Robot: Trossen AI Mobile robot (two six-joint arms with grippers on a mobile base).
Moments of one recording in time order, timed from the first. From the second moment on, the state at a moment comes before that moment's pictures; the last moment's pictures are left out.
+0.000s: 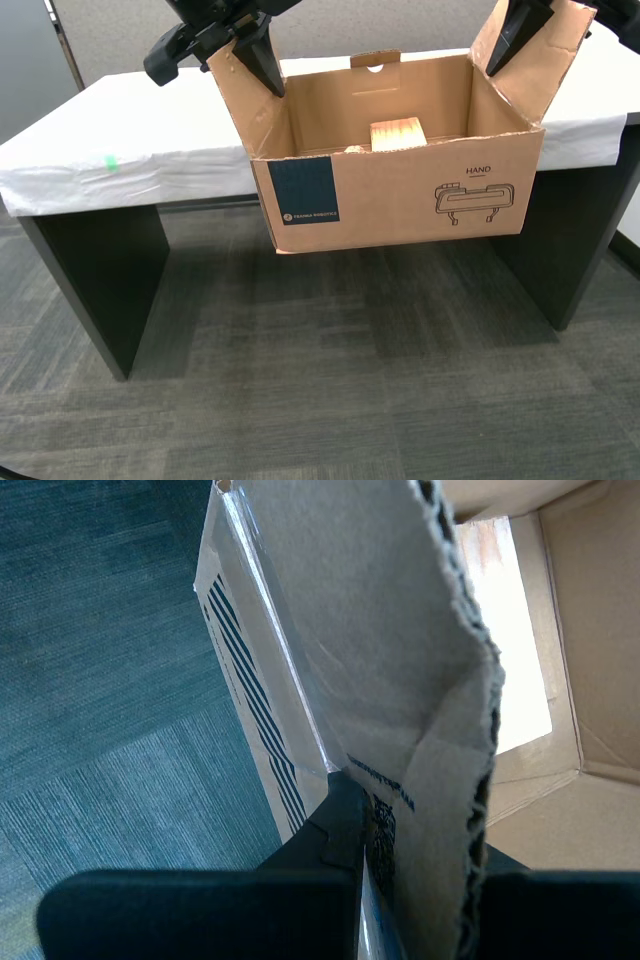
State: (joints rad) arm 0 0.34 1.40 1.11 -0.81 -0.37 0.37; arm 1 -0.62 1.63 1.24 -0.62 0.31 -0.36
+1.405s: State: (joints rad) arm 0 0.34 1.40 1.10 -0.83 -0.37 0.36; arm 1 -0.63 1.59 1.18 -0.70 0.31 -0.23
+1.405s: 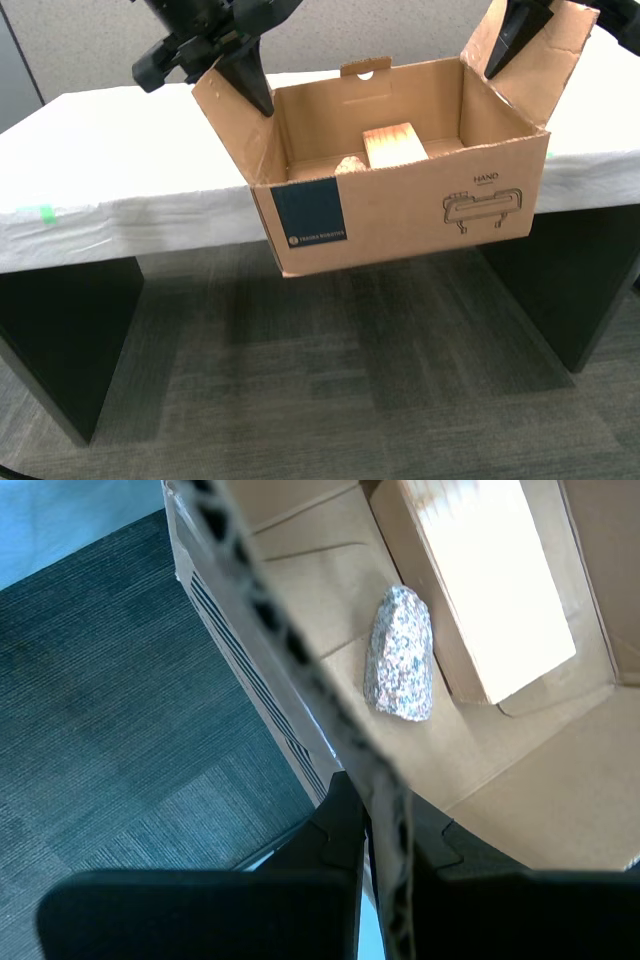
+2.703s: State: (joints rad) arm 0 0.35 1.40 1.01 -0.77 -0.39 0.35; arm 1 -0.64 1.39 1.02 -0.66 0.33 -0.42
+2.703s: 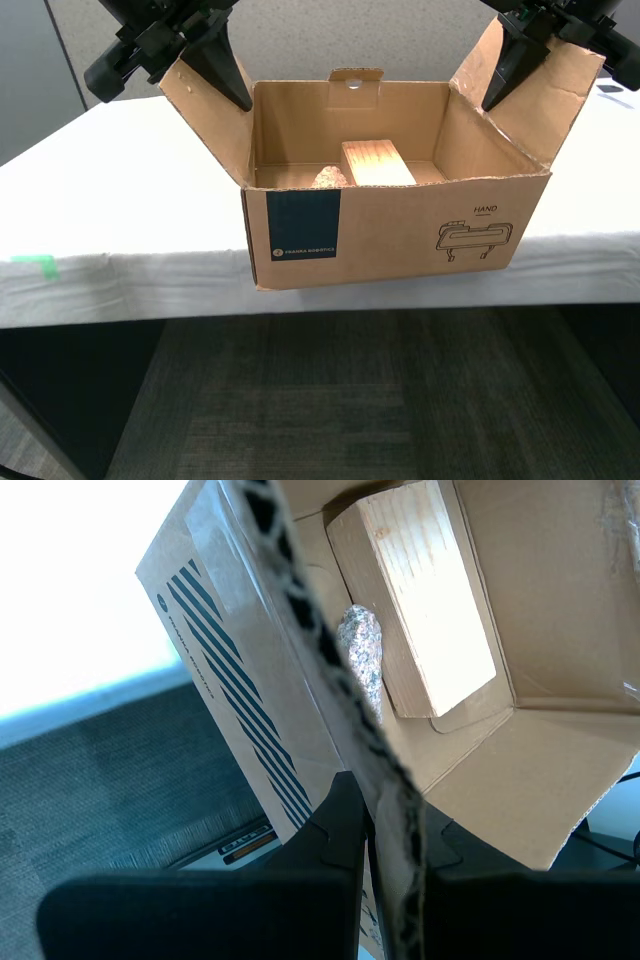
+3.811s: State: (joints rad) arm 0 0.35 1.40 1.01 -0.74 -0.39 0.36; arm 1 -0.64 1.39 1.02 -0.62 0.33 -0.35
